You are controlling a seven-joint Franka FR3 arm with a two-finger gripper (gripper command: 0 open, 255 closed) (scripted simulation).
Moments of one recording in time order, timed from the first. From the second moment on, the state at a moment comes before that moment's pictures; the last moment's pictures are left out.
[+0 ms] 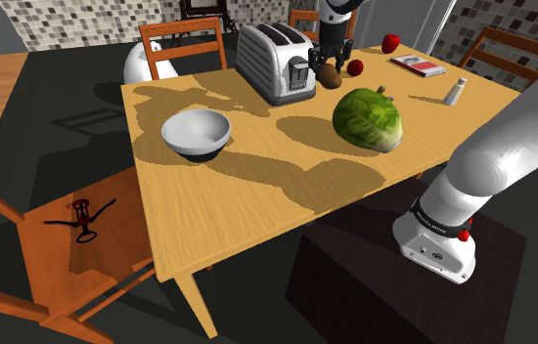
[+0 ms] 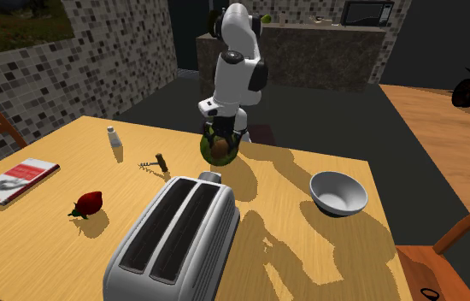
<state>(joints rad) -0.11 -0.20 0.00 -2.19 -0.16 1.96 0.32</state>
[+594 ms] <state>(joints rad) -0.12 -0.23 -0.02 -2.12 -0.16 1.87 0.28</state>
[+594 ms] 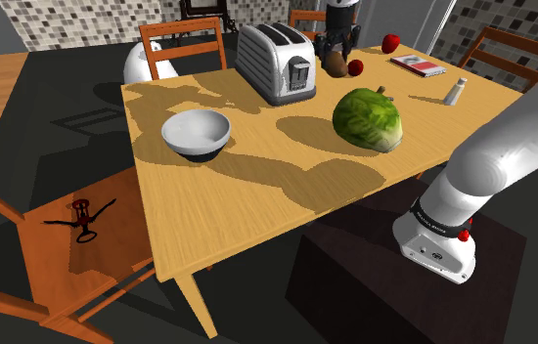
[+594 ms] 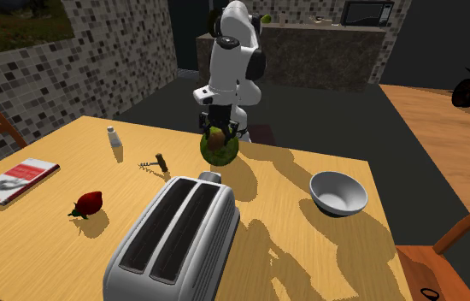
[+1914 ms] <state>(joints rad) -0.32 -0.23 -0.34 -2.12 -0.23 1.95 -0.20</state>
